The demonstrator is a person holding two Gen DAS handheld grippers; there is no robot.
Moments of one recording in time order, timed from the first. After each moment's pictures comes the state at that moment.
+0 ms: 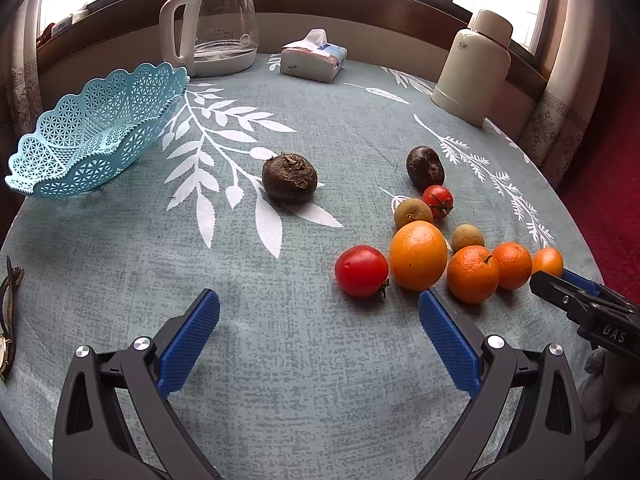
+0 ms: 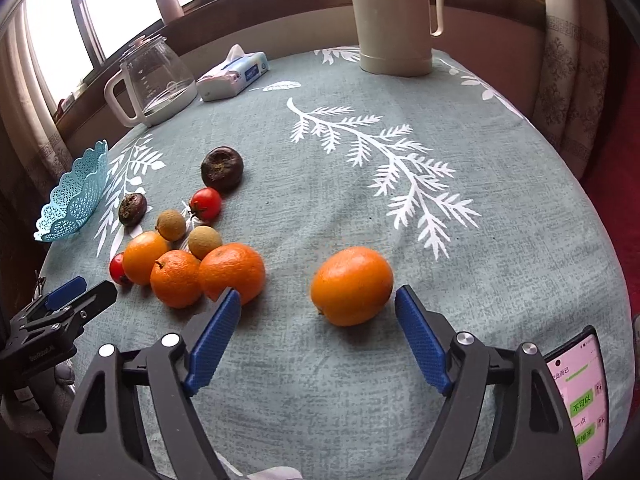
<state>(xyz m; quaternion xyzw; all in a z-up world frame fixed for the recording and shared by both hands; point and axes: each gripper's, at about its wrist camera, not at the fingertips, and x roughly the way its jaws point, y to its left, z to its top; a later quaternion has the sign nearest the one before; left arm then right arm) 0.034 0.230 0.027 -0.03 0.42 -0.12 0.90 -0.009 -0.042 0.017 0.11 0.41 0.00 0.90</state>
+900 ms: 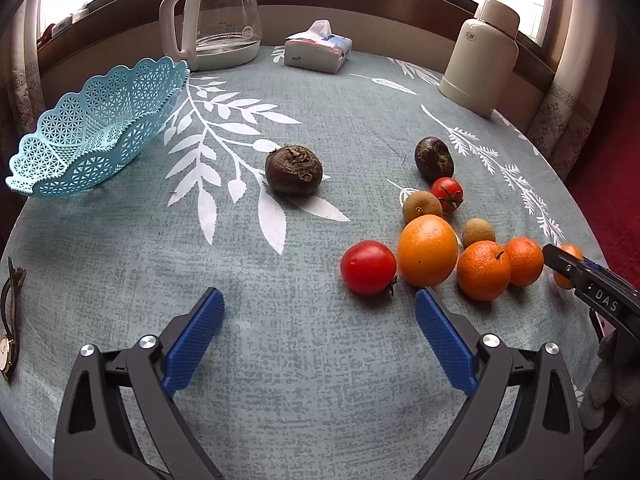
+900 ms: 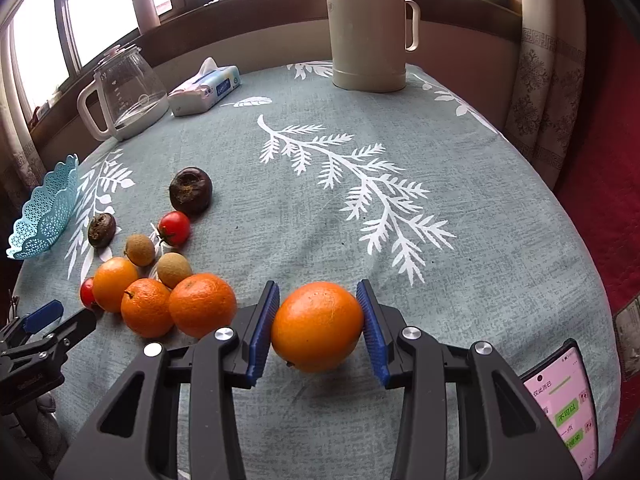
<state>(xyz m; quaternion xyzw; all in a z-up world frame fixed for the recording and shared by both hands) 0.040 0.226 0.021 -0.01 0.43 -0.10 0.90 0.000 -0.040 0.020 0.09 0.39 -0.05 0.91</state>
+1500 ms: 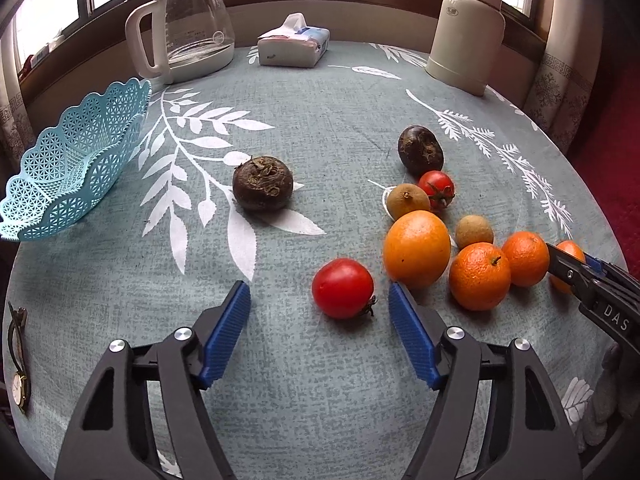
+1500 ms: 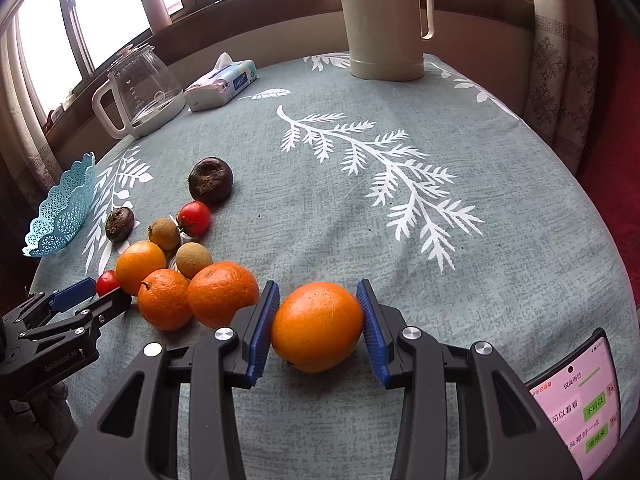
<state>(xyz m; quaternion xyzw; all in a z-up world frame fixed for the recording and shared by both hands) 0.053 0.199 0.023 0.05 0.44 -0.12 0.89 0.001 -0.037 0.011 0.12 0.40 -0.02 0.91</state>
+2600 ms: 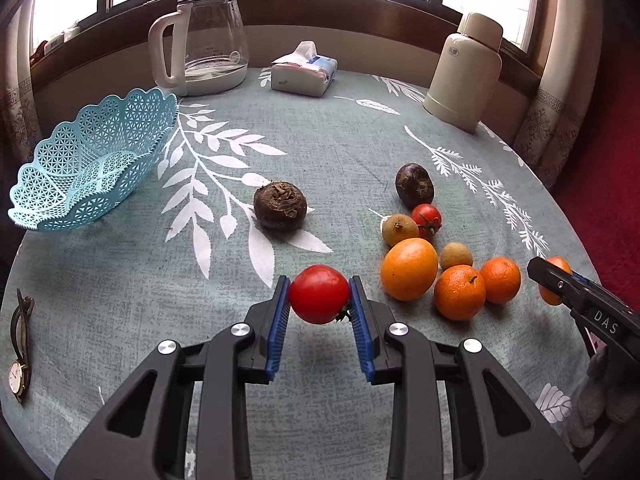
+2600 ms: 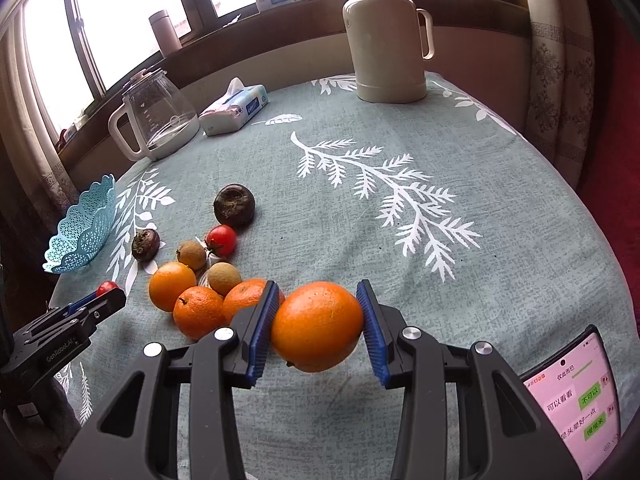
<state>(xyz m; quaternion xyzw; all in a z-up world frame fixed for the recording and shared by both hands) 0.040 0.228 0.047 -0.01 0.40 -0.12 0.91 -0.012 -0.034 0.031 0.14 0.37 -0.01 0.92</state>
